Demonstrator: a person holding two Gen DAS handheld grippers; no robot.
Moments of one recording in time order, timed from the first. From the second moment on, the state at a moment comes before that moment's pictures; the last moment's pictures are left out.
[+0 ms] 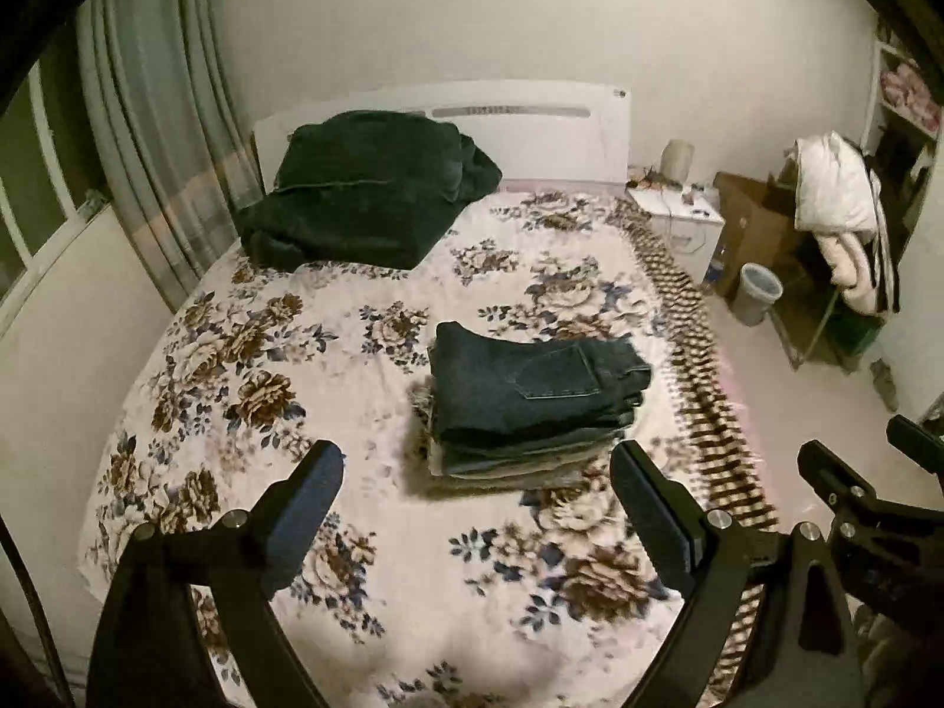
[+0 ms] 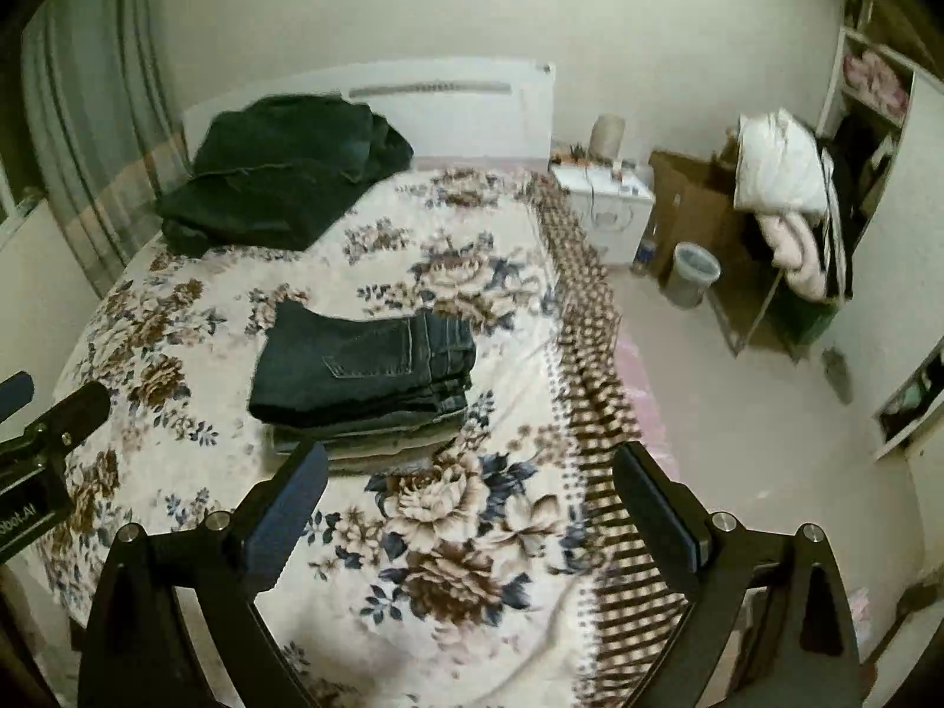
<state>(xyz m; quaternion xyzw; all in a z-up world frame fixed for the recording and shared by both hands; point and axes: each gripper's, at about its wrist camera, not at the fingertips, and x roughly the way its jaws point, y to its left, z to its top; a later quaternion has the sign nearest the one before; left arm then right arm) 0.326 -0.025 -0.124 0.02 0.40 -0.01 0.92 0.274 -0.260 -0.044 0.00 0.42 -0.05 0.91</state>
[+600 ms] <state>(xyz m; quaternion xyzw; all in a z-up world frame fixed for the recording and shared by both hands) 0.224 -0.028 -0.044 0.01 0.36 0.01 0.93 0.143 -0.257 0.101 0.01 0.37 -0.02 0.93</state>
